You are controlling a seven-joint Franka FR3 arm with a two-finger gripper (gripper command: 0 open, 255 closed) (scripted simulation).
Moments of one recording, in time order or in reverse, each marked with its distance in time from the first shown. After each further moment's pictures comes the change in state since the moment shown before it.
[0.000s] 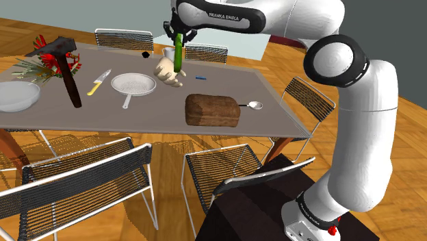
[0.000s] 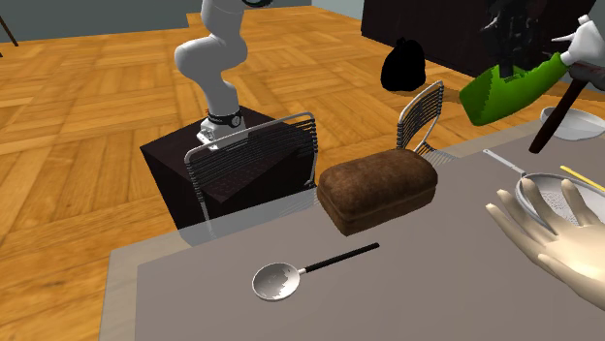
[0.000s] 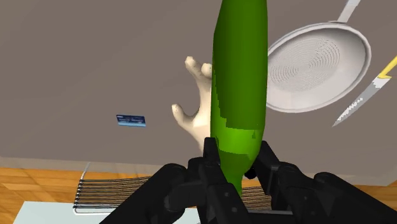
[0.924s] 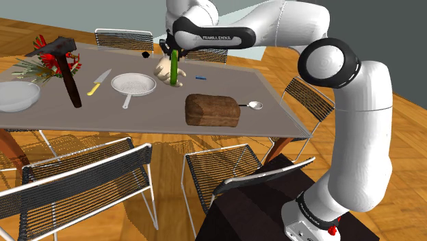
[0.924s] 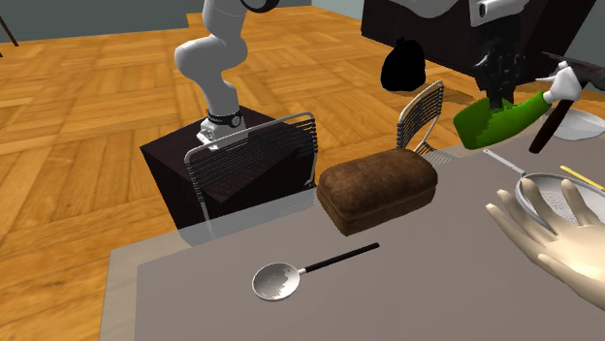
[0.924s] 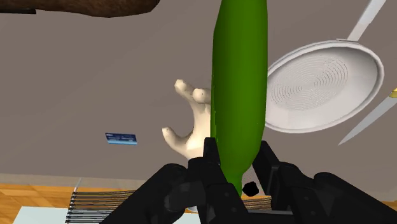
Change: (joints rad) arm 0.006 0.040 -0.019 -0.107 -0.044 0.124 0.085
